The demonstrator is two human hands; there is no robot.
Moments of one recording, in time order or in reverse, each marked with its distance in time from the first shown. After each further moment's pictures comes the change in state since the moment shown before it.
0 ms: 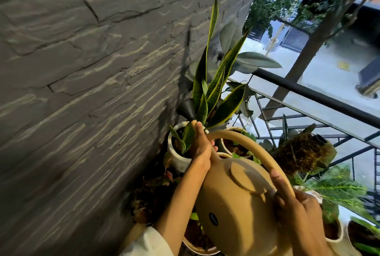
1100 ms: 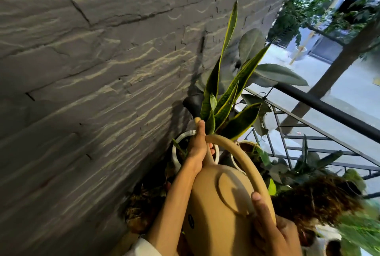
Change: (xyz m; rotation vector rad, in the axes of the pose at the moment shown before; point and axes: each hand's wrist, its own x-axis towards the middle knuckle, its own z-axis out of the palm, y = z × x) left_hand 0.041 0.042 -0.002 0.187 -0.038 0.157; right_hand 0.057 0.010 0.043 0.020 -0.199 0.083
